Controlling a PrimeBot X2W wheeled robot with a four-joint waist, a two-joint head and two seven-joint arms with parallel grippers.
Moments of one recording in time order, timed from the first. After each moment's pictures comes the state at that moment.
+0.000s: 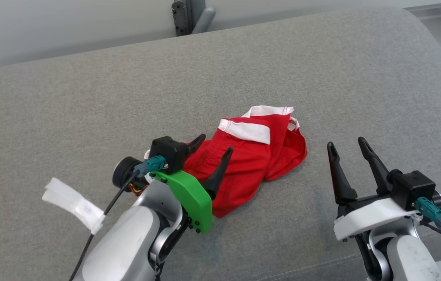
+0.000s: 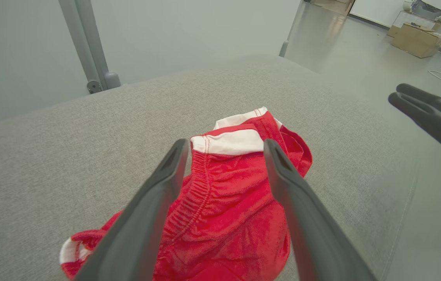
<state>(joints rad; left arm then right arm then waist) -0.45 0.19 -0.64 0.17 -0.52 -0.04 0.14 -0.10 -0.05 0.07 0.02 0.16 0.13 -0.12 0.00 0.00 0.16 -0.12</state>
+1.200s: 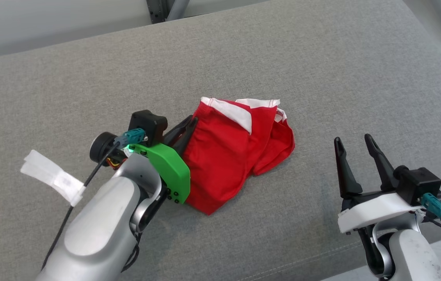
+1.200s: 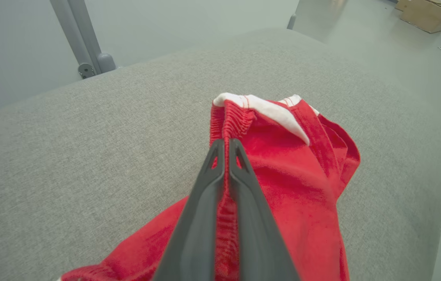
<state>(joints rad) -0.60 0.20 -0.65 0.42 -0.56 -0.09 0.12 -0.14 -0.05 0.07 0.10 0.20 0.13 -0.17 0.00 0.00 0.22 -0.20</state>
